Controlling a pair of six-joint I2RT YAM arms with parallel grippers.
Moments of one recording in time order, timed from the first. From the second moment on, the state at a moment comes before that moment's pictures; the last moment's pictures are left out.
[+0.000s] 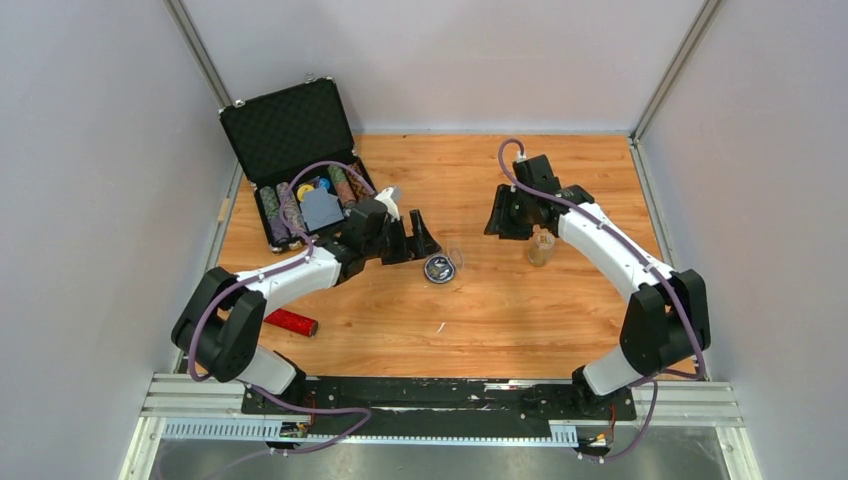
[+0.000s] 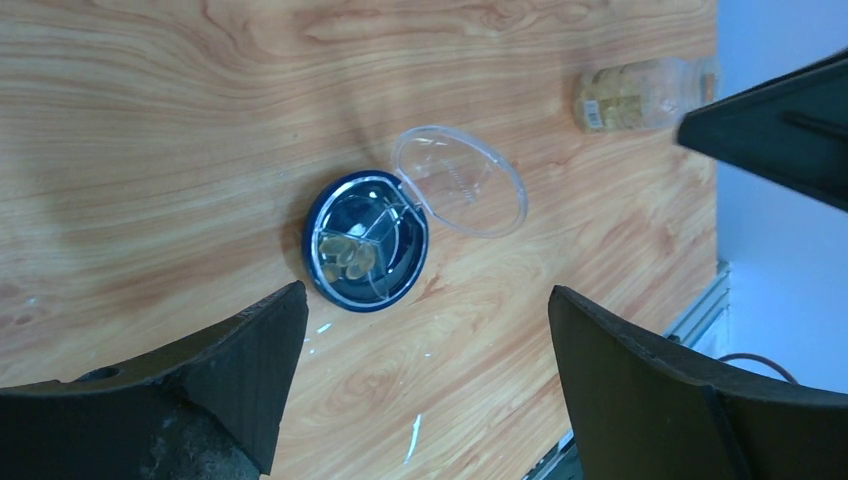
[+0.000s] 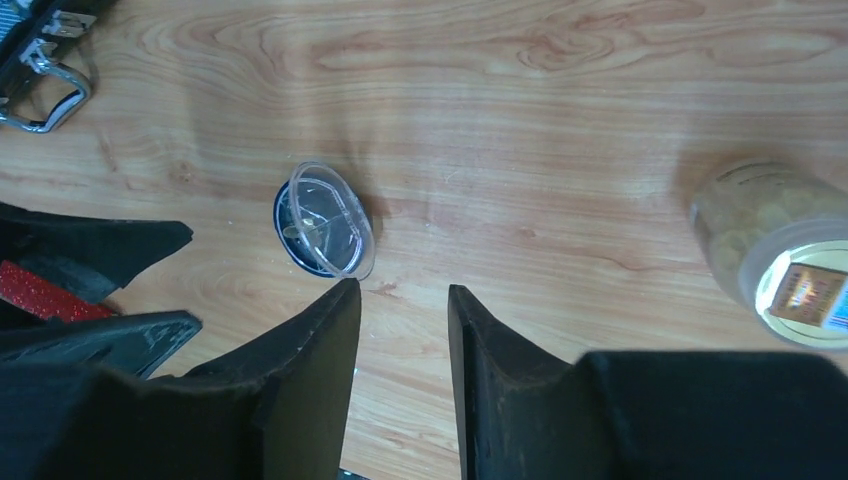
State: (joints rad) left arm -0.59 1.48 0.82 0.04 0.23 -0.71; right arm 0.39 1.52 1.24 -0.65 -0.11 0.52
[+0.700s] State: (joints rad) left arm -0.59 1.55 0.78 0.13 0.21 -0.89; right arm 0.39 1.70 1.11 -0.46 -0.28 0.61
